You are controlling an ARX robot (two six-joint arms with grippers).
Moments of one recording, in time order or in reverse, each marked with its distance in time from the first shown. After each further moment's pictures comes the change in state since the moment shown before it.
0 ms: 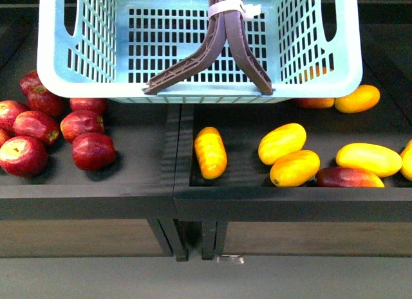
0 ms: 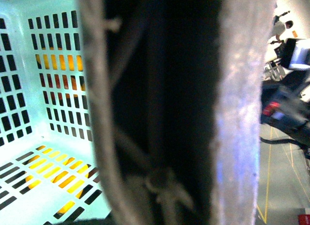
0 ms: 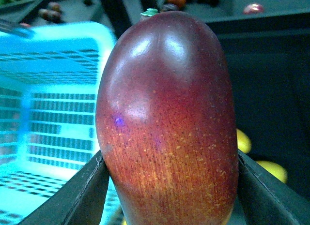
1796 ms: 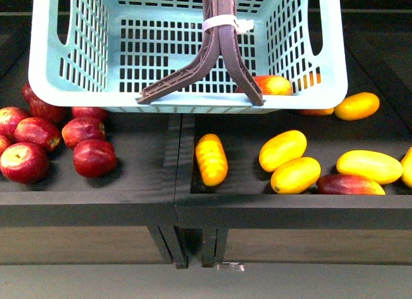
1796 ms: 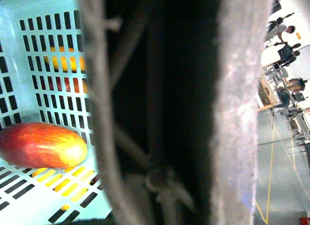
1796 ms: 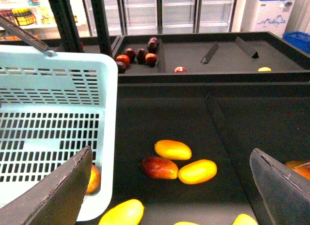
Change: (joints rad) left arm 0.002 0.005 0.001 -0.001 -0.004 0.001; right arm 0.188 -0.772 -0.731 0.277 0.537 -0.028
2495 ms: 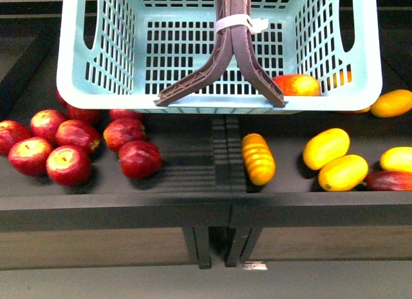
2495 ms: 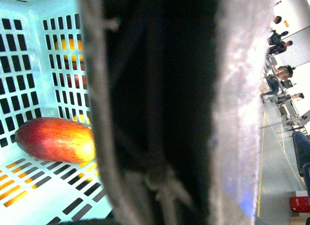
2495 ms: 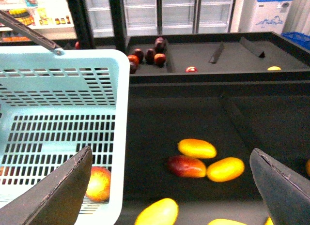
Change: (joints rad) left arm -0.014 0.000 0.002 0.000 0.020 0.000; right arm 0.000 -0.001 -0.001 0.000 0.003 -0.003
